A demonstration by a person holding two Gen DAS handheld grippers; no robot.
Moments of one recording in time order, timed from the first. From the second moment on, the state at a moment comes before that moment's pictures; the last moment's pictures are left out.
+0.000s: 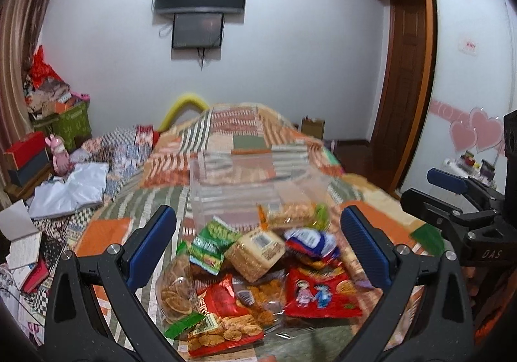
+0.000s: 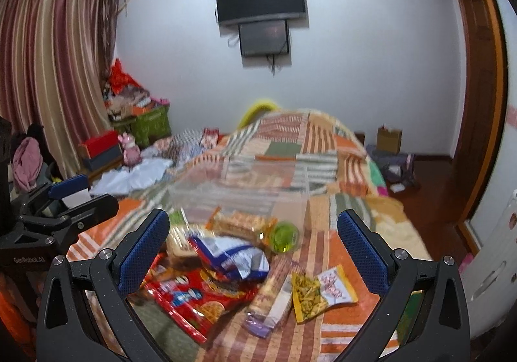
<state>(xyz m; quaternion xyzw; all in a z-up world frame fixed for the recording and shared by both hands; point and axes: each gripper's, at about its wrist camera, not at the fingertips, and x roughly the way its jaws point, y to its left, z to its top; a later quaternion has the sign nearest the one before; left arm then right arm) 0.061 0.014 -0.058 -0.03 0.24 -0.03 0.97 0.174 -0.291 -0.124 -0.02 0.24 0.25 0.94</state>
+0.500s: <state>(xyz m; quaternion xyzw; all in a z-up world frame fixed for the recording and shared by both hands) 0.121 0.059 -0.121 -0.06 0.34 0.00 0.94 0.211 -0.257 -0.183 -0.02 0.35 0.30 0.89</state>
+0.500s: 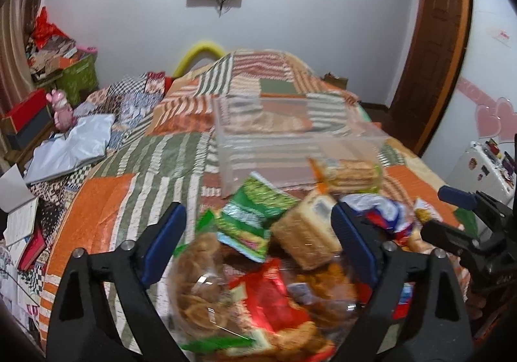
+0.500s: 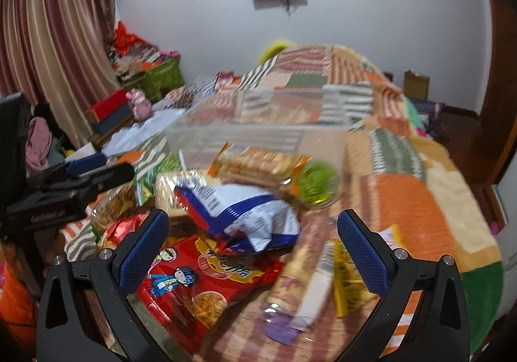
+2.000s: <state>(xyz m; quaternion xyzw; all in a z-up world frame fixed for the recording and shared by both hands) 0.103 0.116 -0.160 -0.13 0.41 -0.01 0.90 0.213 -0.243 -0.185 -0.02 0.36 0.34 0.87</state>
